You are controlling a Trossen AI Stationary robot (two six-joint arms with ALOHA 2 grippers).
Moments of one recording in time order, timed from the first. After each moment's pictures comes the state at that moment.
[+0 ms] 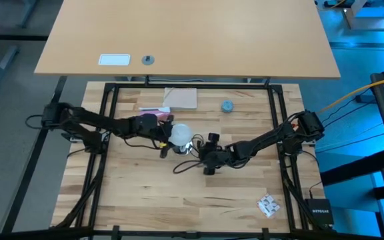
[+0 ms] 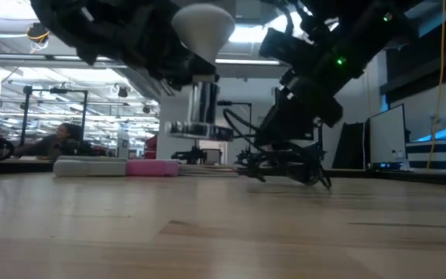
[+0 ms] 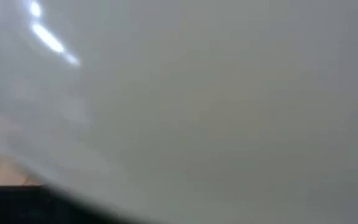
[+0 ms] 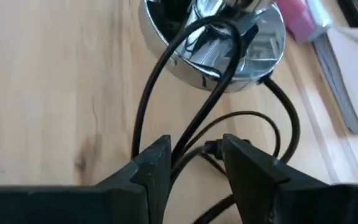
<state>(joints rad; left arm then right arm) 0.07 1.42 0.61 0.51 0.14 0.08 0.27 1.76 0.95 -0.08 0.50 0.08</state>
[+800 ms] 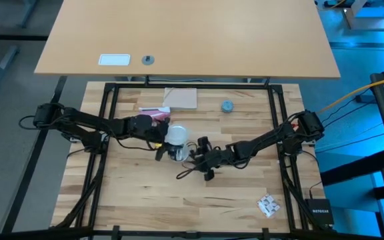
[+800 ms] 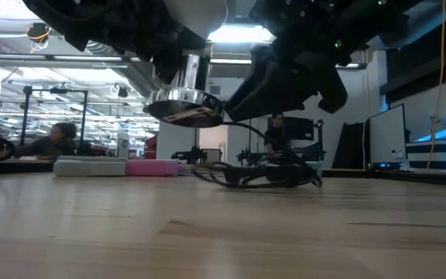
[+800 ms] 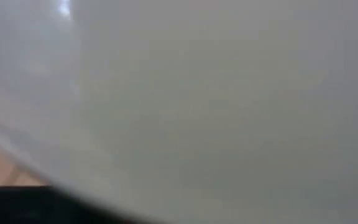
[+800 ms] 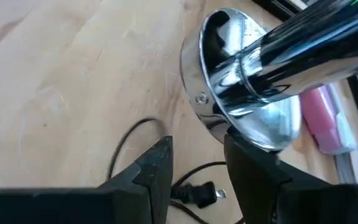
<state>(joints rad) 0.02 1.31 0.61 0.43 0.15 -0.15 0.27 1.75 0.95 0.15 0.33 -0.33</state>
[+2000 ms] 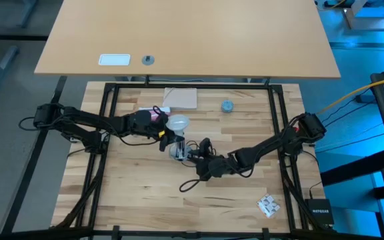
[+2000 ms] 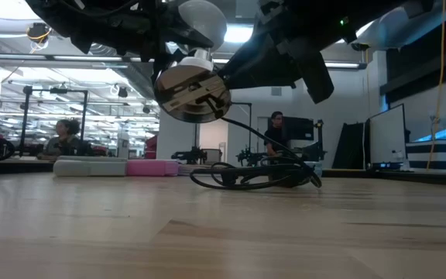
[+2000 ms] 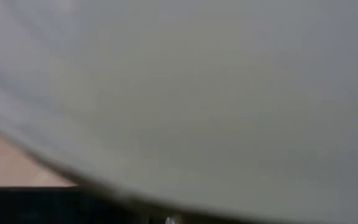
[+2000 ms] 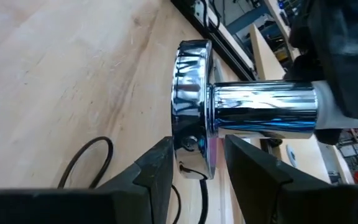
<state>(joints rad) 0.07 1.31 0.61 0.47 0.11 -0.56 0.37 1.75 0.99 0.22 0.66 -0.56</state>
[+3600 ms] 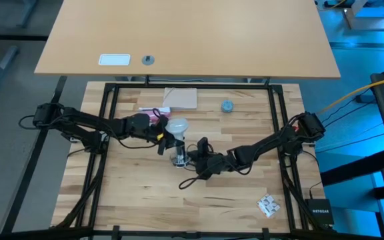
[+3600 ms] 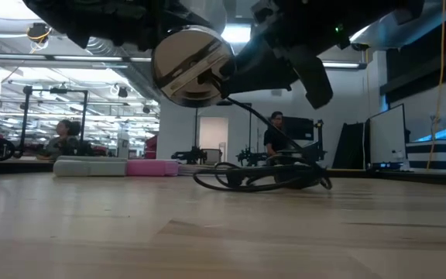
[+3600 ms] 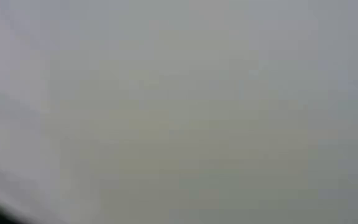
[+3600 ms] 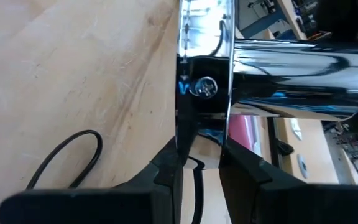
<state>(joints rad) 0.01 1.31 0.61 0.50 0.12 -0.63 0.33 1.76 0.99 0.22 0.57 -0.61</state>
